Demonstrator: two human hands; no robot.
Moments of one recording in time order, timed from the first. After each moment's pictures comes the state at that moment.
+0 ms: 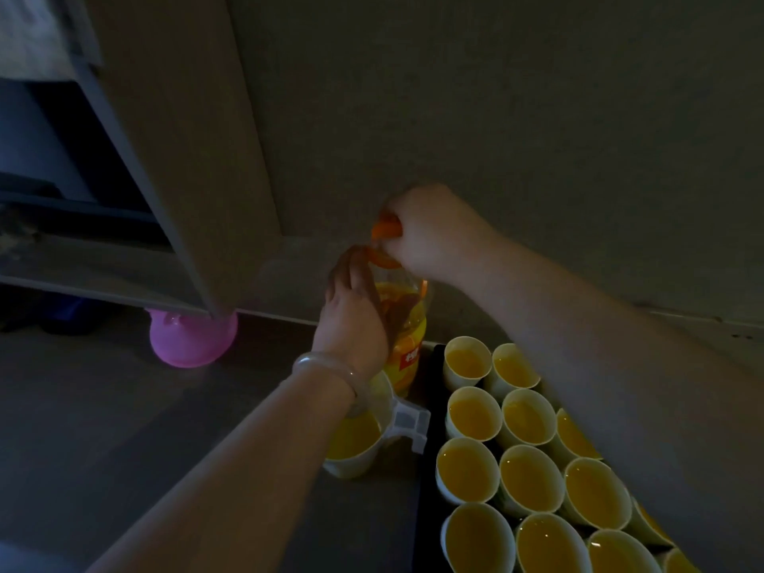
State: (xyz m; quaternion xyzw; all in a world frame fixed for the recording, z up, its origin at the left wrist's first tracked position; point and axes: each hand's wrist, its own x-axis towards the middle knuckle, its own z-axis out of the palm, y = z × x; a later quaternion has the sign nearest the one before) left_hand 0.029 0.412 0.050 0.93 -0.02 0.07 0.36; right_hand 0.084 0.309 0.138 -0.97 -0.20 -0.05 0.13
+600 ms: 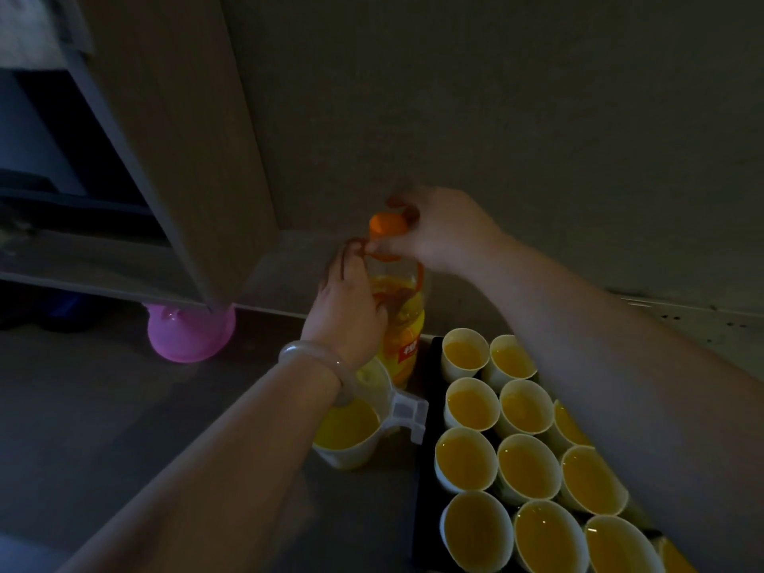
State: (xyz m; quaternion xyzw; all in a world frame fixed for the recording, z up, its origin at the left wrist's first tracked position) left_hand 0.036 0.419 0.049 0.93 -0.01 0.07 0.36; right_hand 0.083 0.293 0.131 -0.96 -0.16 -0.01 0.22
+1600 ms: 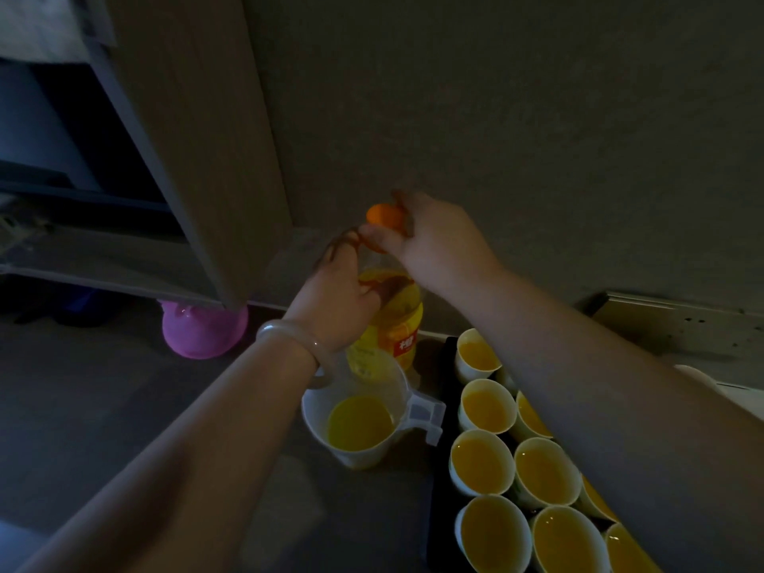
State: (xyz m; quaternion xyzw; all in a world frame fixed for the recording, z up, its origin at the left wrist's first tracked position) left_hand 0.051 0.456 0.058 0.91 -0.04 0.02 0.41; right_hand 0.073 0.318 0.111 -0.95 -0.15 -0.09 0.27
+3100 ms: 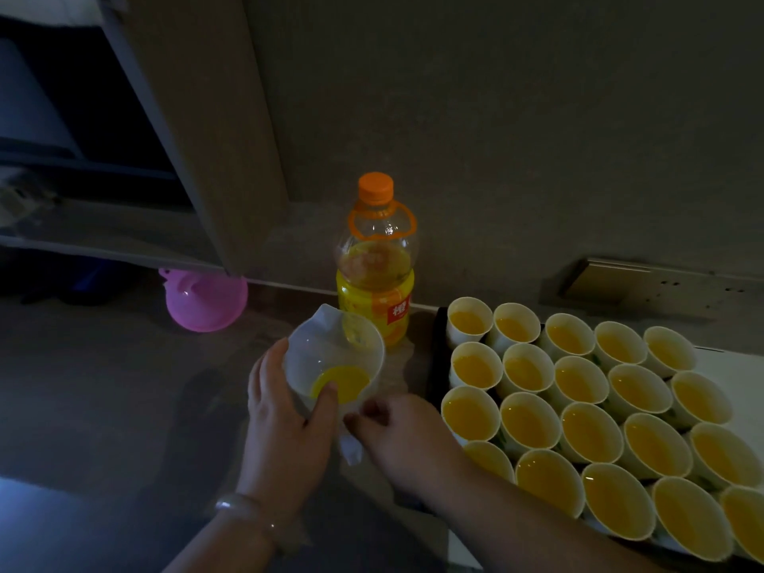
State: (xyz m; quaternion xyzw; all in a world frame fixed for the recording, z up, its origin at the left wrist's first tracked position) left_hand -0.110 0.463 -0.016 0.88 0.09 0.14 0.44; right_hand -0.094 0.323 -0.009 -0.88 -0.04 0.17 0.45
